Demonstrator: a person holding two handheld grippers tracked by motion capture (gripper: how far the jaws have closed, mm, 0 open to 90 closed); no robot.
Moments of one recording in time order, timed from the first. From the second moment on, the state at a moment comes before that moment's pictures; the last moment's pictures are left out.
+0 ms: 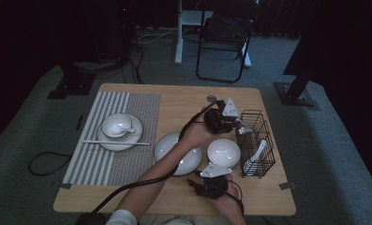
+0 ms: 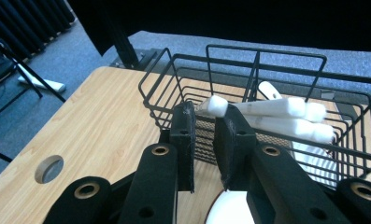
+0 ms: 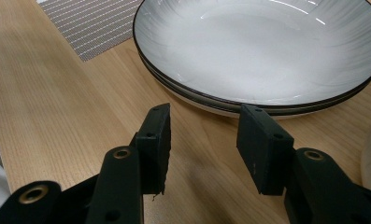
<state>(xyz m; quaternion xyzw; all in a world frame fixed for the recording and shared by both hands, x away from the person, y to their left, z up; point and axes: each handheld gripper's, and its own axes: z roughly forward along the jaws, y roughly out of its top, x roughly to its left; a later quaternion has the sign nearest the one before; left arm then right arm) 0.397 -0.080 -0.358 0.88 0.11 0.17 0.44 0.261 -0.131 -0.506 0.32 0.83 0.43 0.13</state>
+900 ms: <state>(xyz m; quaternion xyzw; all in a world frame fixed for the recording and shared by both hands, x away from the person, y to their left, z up) 0.411 -0.096 -0.369 0.88 0.12 0.17 0.43 0.261 -0.132 -0.507 0.32 0.83 0.43 0.13</state>
